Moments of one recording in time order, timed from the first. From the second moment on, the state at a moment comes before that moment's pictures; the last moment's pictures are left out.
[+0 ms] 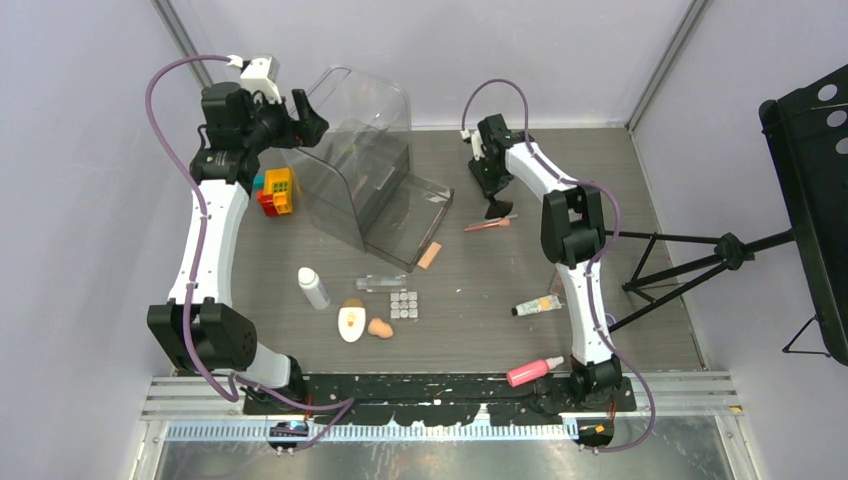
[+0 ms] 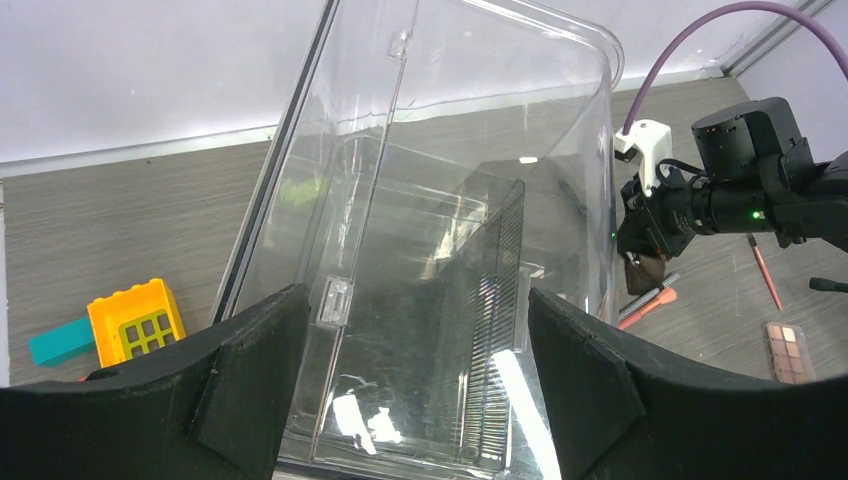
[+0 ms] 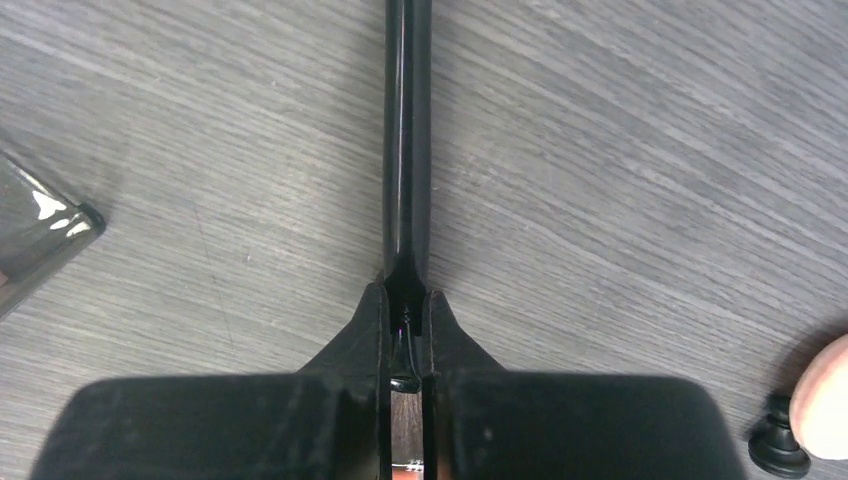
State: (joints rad) left arm 0.03 1.48 1.60 -0.41 0.41 -0.11; right arm 0.31 2.41 2.09 -0.79 0.01 -0.18
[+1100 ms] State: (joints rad) left arm 0.04 1.48 1.60 -0.41 0.42 -0.11; right arm 0.50 1.83 1.44 -0.05 0.10 0.83
